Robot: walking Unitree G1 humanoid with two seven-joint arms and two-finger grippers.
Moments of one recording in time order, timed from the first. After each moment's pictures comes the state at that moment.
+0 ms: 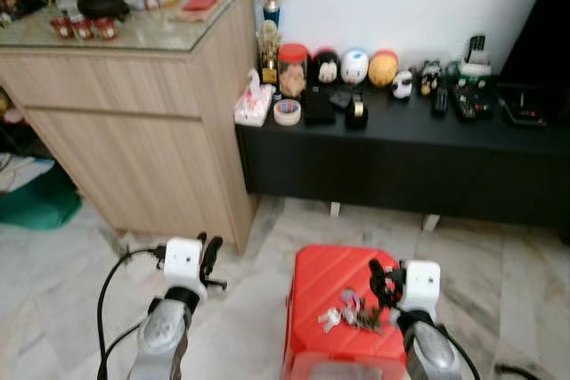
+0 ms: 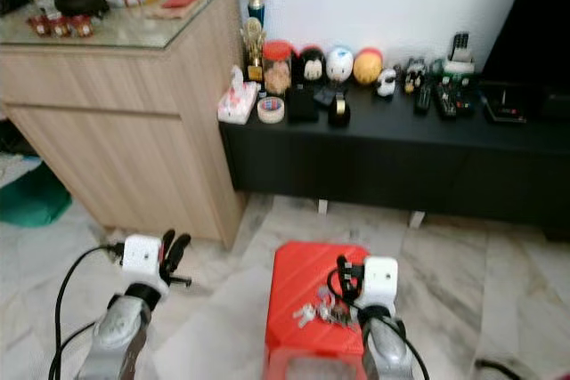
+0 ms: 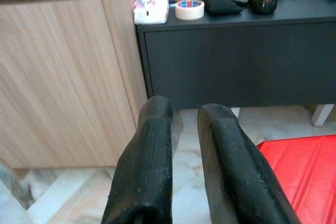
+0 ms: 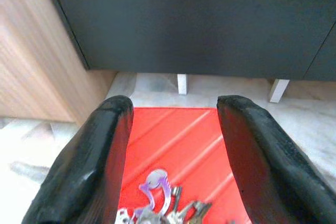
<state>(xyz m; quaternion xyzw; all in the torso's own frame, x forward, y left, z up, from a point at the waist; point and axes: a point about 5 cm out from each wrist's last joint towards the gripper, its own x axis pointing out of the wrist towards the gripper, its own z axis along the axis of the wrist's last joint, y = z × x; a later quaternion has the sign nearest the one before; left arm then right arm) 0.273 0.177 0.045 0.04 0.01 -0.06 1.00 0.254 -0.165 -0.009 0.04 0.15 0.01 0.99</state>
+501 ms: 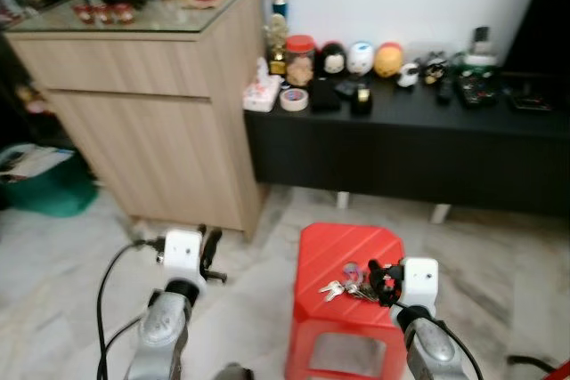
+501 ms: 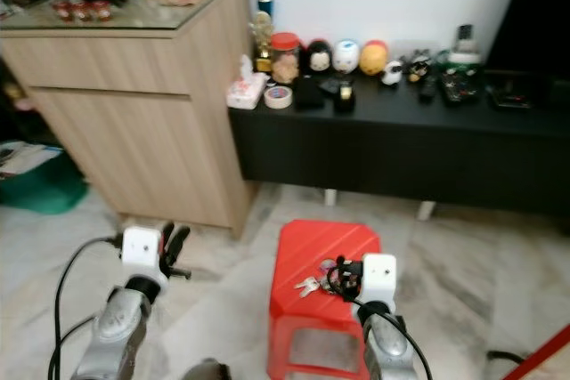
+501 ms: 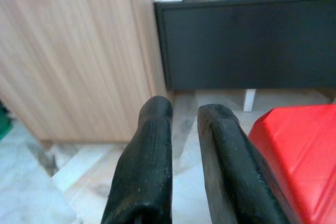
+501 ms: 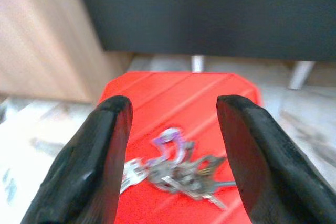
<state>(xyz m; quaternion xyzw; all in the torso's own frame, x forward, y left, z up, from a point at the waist) 0.273 0.180 0.044 0.04 0.03 -0.05 1.00 0.258 -0.160 -0.008 0.04 0.16 0.03 0.99</state>
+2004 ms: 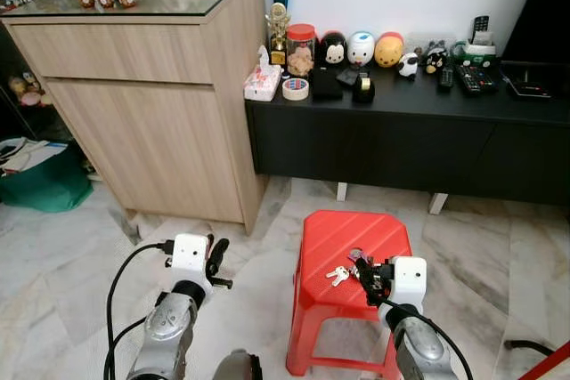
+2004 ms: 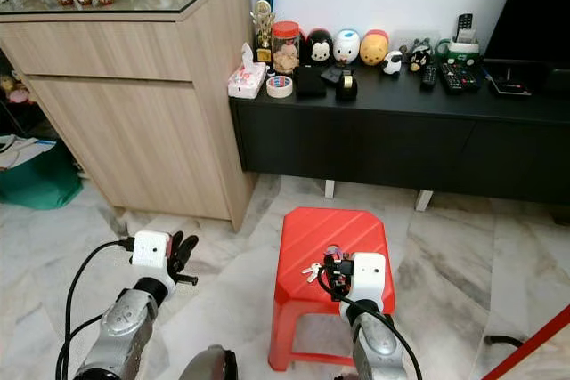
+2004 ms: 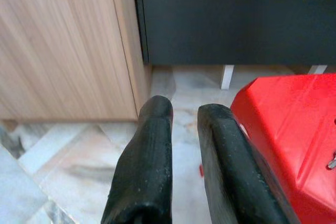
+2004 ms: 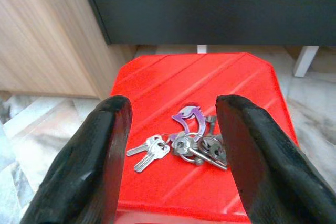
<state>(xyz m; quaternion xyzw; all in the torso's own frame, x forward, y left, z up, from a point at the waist) 0.284 0.175 0.030 0.01 0.07 -0.07 0.99 0.260 -0.153 -0.008 0.06 0.16 0.04 0.98</state>
